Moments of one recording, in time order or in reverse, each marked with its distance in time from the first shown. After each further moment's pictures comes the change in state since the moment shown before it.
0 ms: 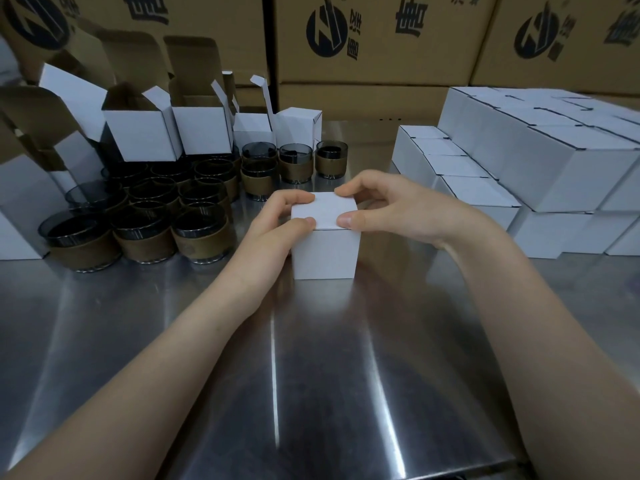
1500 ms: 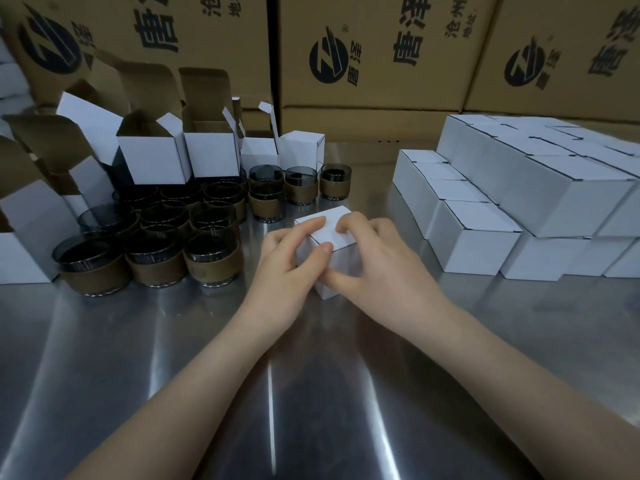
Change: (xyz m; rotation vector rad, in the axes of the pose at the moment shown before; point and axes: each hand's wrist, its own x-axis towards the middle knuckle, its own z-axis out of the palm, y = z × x) left_hand -0.003 -0.009 0.002 0.195 0.066 0.122; right_hand -0.025 -0.011 0.070 -0.595 0.438 -0.053
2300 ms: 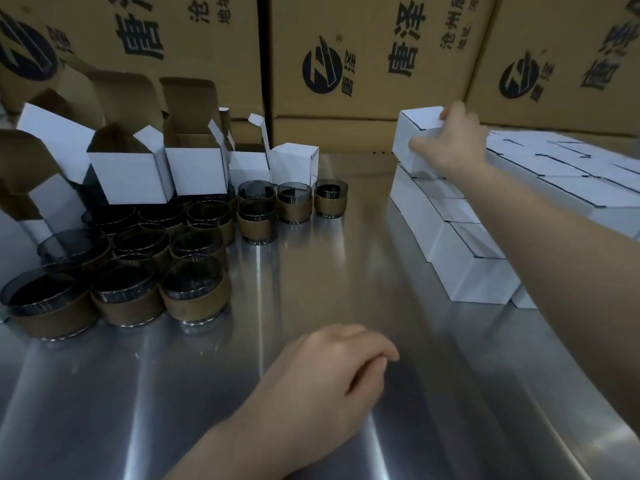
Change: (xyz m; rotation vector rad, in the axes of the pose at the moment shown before) left_hand -0.030 0.004 0.015 0.457 -0.399 0.413; right_hand 0.208 0.125 -0.074 -0.099 0.406 0.364
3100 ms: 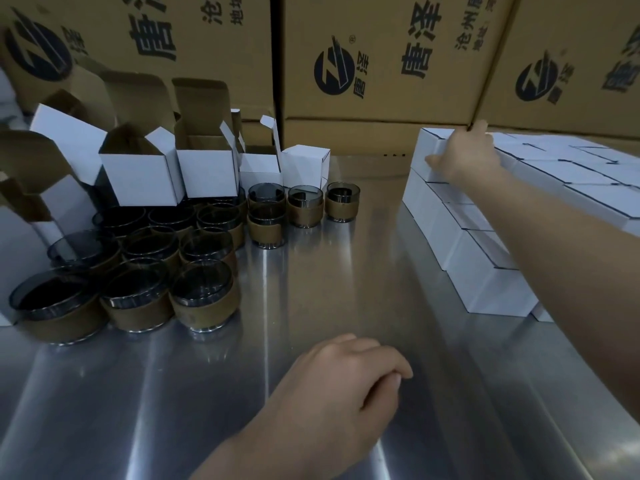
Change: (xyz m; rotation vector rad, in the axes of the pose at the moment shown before) left_hand 0.003 0.000 -0.001 0.011 -0.081 -0.066; right_hand 0.024 0.013 0.025 -0.421 -0.111 0.008
